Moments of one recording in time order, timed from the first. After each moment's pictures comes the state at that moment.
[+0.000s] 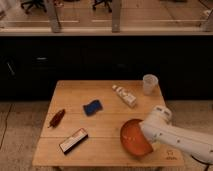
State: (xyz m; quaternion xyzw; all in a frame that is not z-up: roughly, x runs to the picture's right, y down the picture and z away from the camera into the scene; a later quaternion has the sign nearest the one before) arm 0.232 0.241 0.744 -0.25 0.02 -0.21 0.95
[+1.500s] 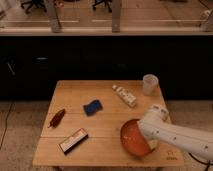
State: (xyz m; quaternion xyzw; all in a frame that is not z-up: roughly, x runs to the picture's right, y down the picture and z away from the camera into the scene) arm 0.218 0.235 0.757 -0.25 0.02 -0.20 0.95
